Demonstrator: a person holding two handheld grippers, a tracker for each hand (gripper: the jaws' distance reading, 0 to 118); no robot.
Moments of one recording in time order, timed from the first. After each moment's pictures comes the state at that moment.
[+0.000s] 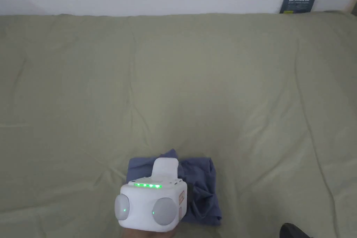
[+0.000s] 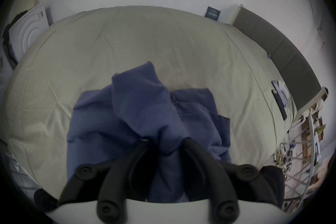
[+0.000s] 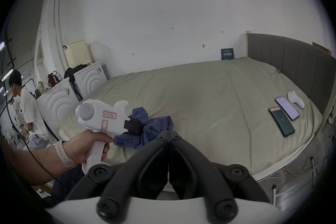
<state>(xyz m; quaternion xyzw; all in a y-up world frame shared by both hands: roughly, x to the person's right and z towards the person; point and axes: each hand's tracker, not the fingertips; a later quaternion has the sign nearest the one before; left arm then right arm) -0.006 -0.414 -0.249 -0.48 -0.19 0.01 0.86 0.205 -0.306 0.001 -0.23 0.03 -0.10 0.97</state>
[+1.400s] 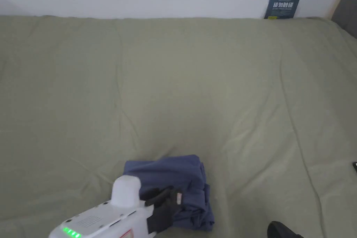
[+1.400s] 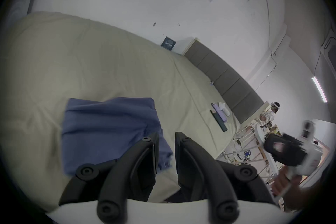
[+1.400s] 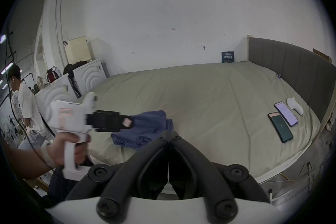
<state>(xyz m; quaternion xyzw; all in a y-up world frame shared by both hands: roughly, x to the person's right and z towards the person) -0.098 -0.364 -0.191 -0.35 -0.37 0.18 0.84 0.194 -0.304 -0.011 -0.23 0.03 -0.08 0.97</state>
